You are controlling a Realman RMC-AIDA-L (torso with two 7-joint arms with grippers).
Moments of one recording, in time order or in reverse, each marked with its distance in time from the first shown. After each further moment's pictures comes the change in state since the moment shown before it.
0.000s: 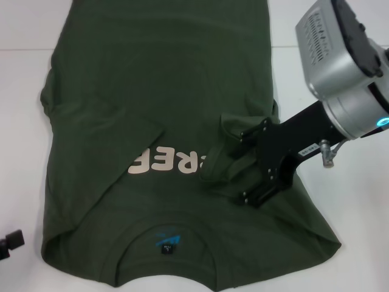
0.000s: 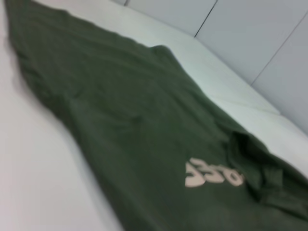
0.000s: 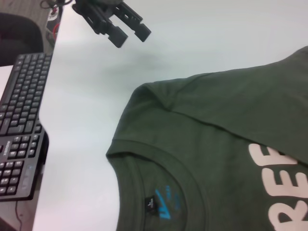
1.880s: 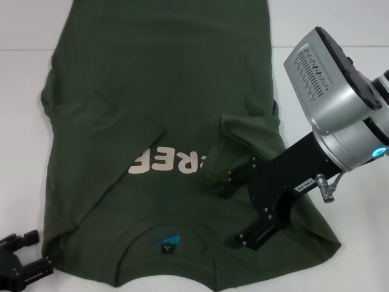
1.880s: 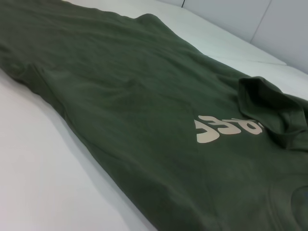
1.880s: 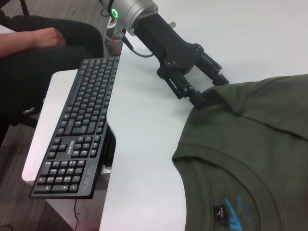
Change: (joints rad) left arm -0.023 -0.001 0.007 -0.343 0.061 -0.280 0.442; right arm -0.021 0.003 -0.063 0.067 0.092 -0.047 -0.059
